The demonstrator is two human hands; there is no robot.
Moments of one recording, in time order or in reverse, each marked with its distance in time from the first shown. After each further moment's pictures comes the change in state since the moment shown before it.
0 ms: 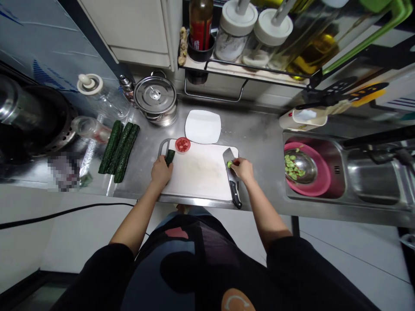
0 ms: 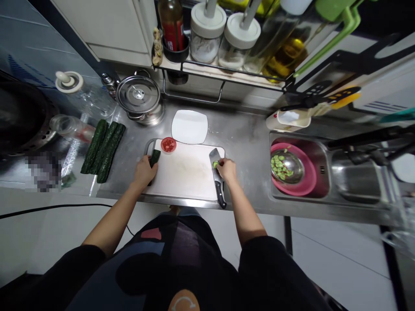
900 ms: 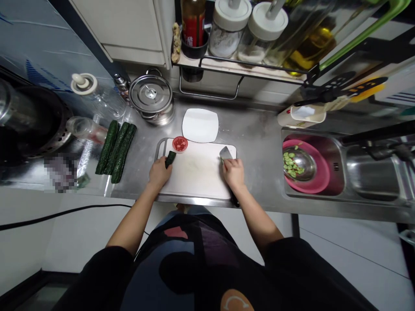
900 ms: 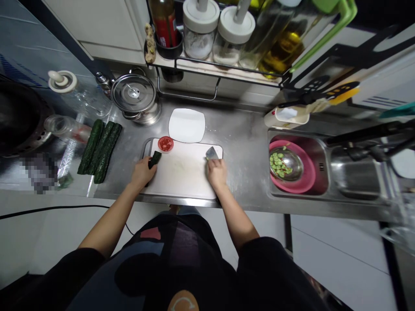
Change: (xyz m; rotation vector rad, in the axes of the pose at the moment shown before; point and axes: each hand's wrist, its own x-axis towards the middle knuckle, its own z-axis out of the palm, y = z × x) left_hand -0.002 -0.003 0.004 -0.015 -0.033 0.085; right_hand -0.035 -0.019 0.021 -0.094 0.178 -0.365
